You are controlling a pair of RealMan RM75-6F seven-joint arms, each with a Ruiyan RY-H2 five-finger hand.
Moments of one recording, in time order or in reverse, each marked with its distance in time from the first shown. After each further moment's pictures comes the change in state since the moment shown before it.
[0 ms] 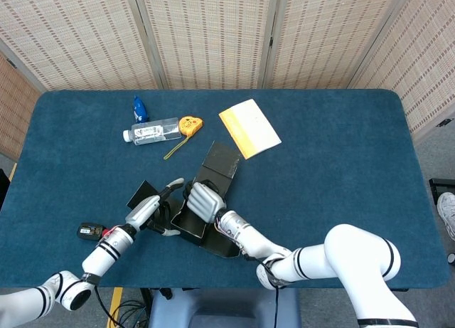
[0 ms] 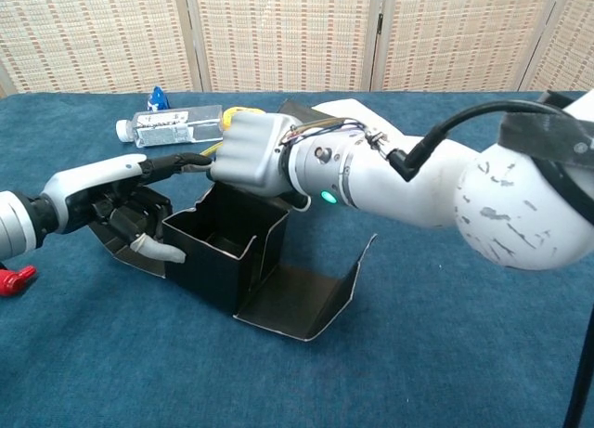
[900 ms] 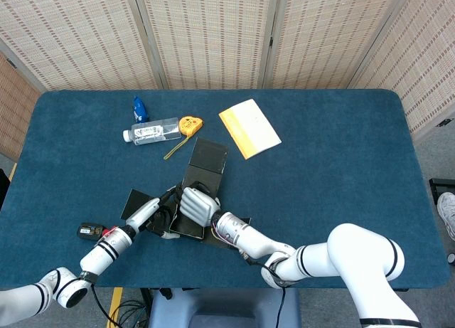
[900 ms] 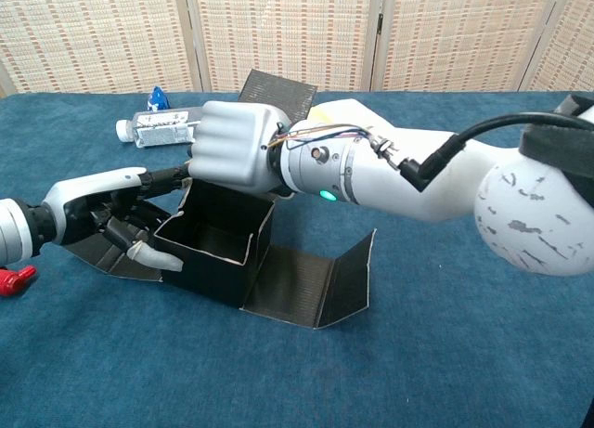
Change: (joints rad) left arm -0.032 0.013 0.045 0.026 0.026 -0.040 -0.194; right arm -0.013 0.014 -0.013 0.014 -0.201 0.011 -0.004
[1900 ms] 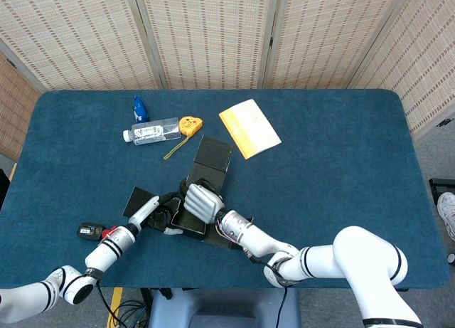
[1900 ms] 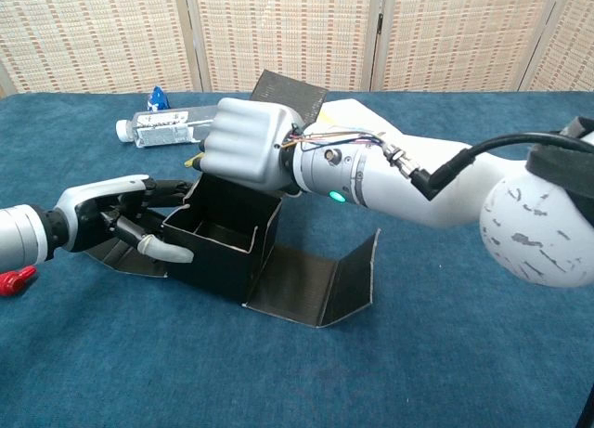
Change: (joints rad) left arm -0.010 -0.040 -0.020 0.040 -0.057 -0.065 -0.110; right arm -0.071 -0.023 0.037 0.044 -0.048 0.000 0.028
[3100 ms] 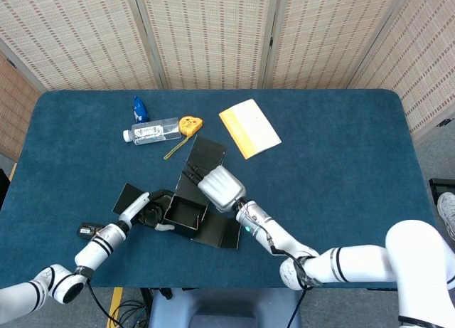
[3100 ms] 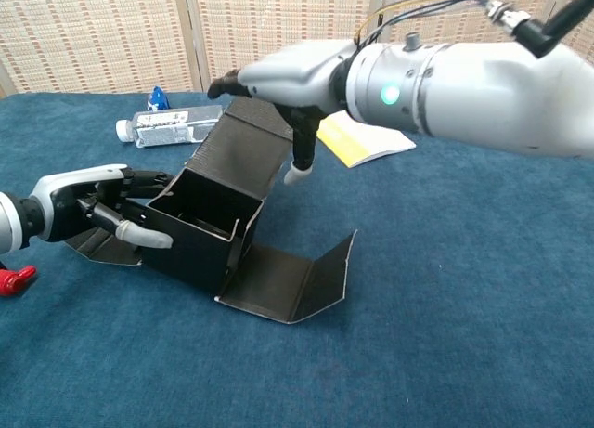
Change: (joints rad) left arm 0.011 0.077 -0.005 -0.030 -0.002 -0.012 -0.075; right arm -0.141 0.250 0.178 -0.352 0.171 0.001 0.464
